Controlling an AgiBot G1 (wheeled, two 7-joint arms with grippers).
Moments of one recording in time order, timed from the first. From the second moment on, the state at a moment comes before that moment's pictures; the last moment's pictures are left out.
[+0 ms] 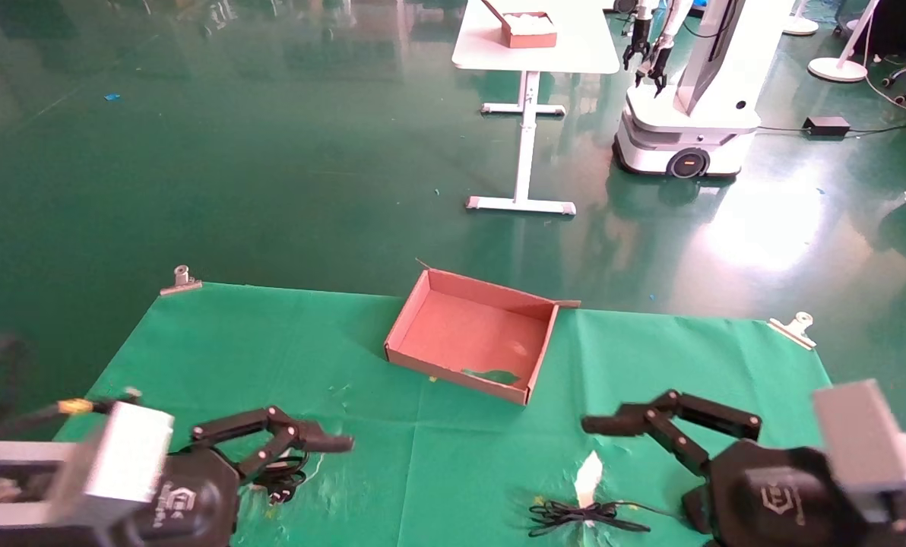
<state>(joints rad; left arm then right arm) -1.27 0.67 0.44 -1.17 1.08 1.56 -0.07 1.16 -0.61 -0.37 1.11 -0.93 -1.56 0.04</state>
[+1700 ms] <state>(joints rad) -1.71 1.10 0.81 -0.07 1.79 1.12 0.62 1.57 -1.15 -0.69 0.04 -1.60 -1.25 -0.81</state>
